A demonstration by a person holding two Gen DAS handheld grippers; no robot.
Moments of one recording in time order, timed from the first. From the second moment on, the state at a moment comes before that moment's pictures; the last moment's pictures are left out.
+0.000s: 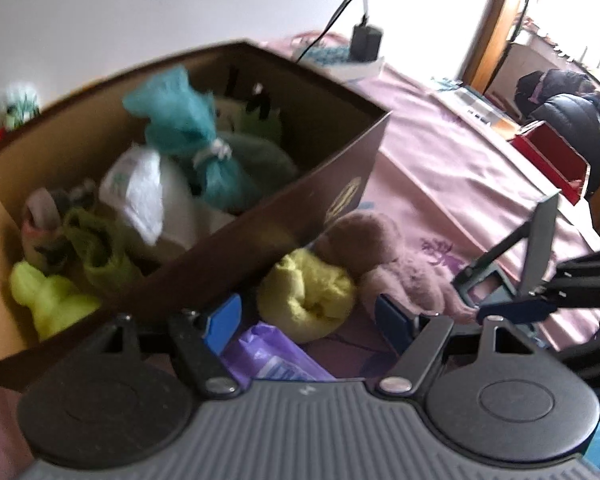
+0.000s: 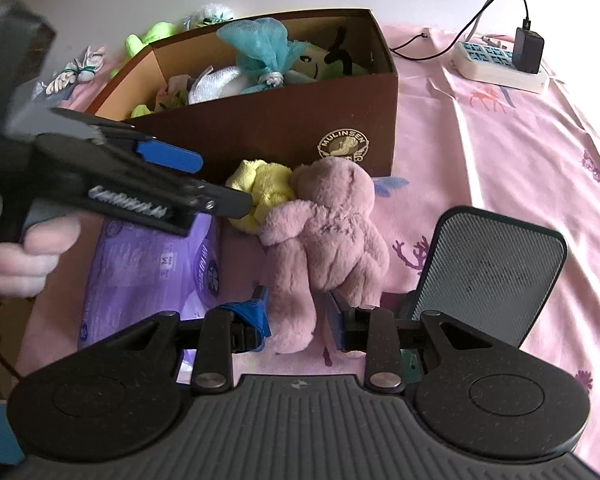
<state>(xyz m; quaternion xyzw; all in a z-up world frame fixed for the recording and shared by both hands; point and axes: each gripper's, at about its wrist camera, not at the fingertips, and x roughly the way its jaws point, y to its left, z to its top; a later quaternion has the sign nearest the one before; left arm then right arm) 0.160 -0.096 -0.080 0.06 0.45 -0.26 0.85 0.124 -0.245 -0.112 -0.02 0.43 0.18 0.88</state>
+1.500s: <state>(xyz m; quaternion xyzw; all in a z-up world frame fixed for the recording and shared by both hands) 0.167 -0.105 -0.104 0.07 0.46 -0.25 0.85 0.137 -0.229 -0.130 0.00 0.48 0.19 0.86</state>
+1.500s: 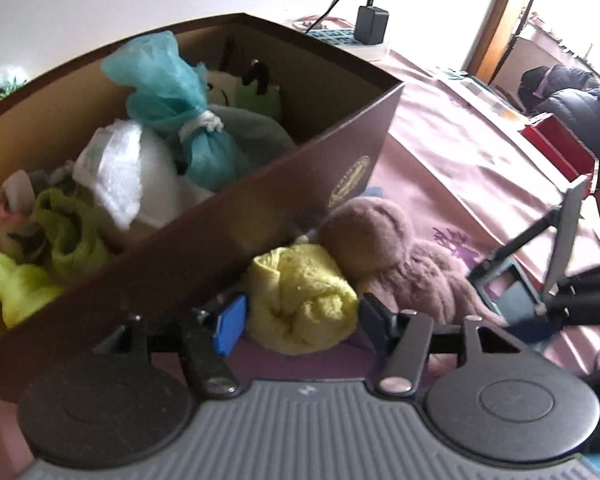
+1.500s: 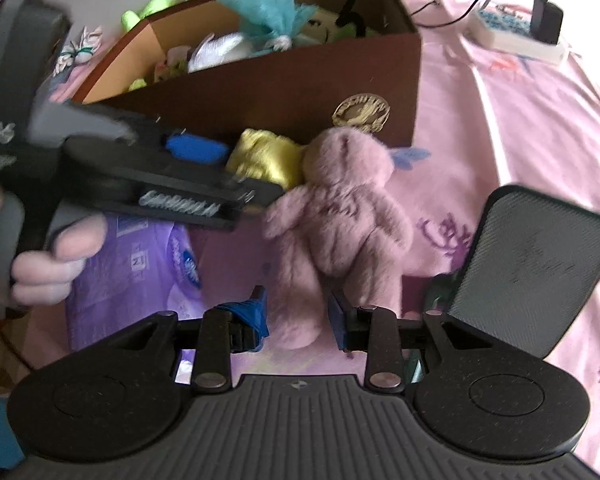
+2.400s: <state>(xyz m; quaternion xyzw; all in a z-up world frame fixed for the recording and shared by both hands) 0.129 -0.083 -0.072 0.06 0.41 -0.20 0.89 0.148 -0.219 -0.136 0.04 0.45 0.18 0.88</state>
